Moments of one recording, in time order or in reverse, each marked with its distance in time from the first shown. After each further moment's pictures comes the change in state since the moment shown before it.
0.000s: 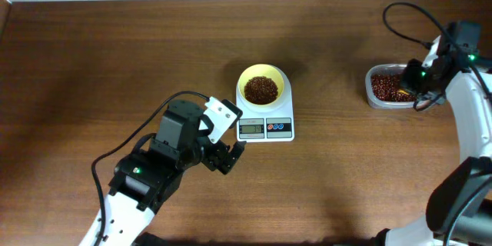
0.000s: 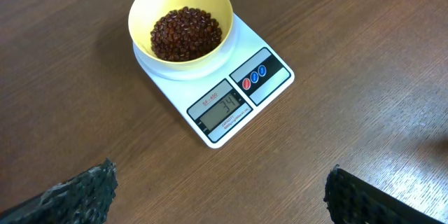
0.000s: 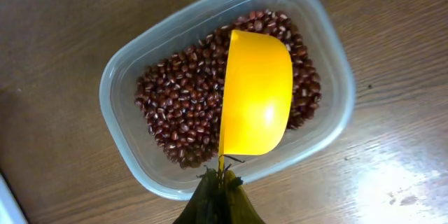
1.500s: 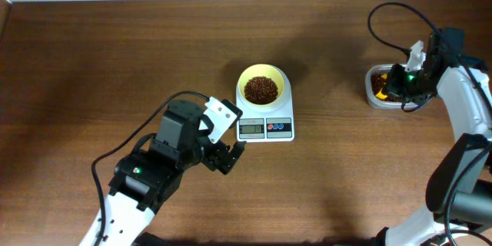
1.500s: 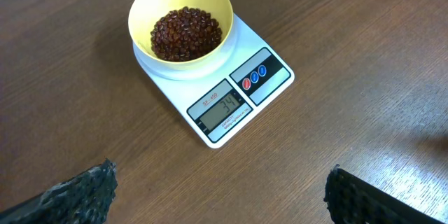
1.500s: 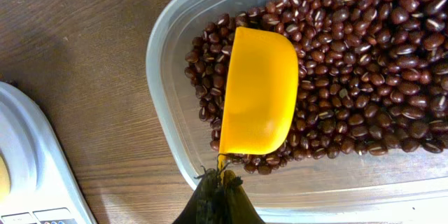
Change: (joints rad) left arm 0.000 0.000 0.000 0.000 0.000 0.000; right arm -0.005 0.106 -0.017 0.008 -0.249 -0.068
